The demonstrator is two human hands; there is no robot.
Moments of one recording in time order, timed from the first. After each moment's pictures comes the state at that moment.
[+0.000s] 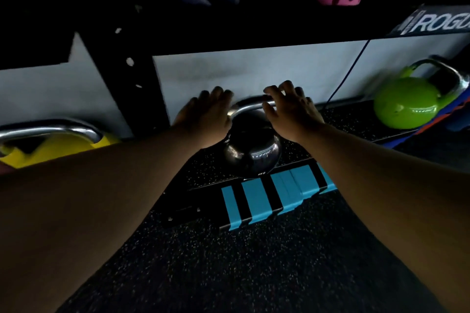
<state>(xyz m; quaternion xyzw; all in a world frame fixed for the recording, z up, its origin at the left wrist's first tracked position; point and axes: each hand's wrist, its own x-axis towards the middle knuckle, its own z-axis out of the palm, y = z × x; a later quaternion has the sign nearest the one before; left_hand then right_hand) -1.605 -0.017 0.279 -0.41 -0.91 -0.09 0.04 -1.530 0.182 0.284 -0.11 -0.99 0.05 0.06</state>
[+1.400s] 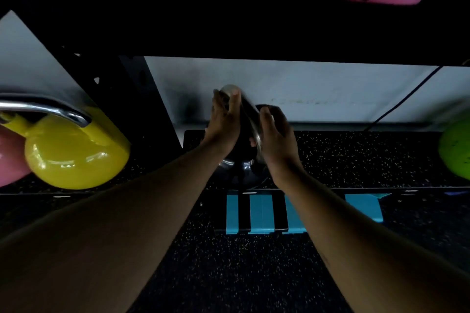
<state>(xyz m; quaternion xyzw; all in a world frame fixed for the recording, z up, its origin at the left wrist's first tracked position) -1.617 0.071 0.233 0.03 -0.79 -0.60 -0.14 -1.554 0.168 0.241 -0.19 -0.75 0.63 0.07</state>
